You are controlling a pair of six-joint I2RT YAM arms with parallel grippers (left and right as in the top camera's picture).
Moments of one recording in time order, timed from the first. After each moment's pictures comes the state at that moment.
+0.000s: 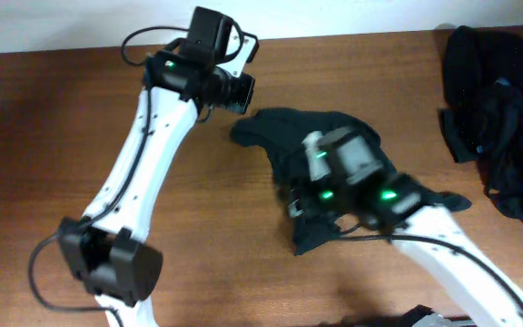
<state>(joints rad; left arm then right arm) -0.38 1.97 2.05 -1.08 0.18 0.03 0.49 1.28 1.09 -0.78 -0.20 0.39</state>
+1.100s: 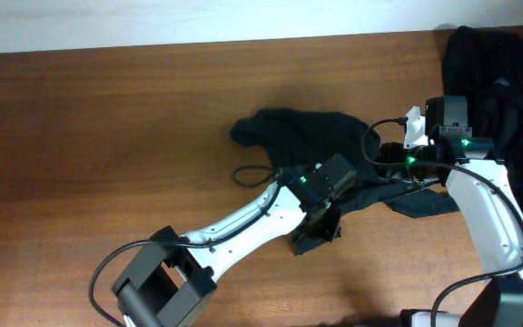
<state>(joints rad) -0.94 1.94 1.45 -0.85 0.15 -0.52 -0.12 1.49 1.11 -0.84 -0.22 0.10</state>
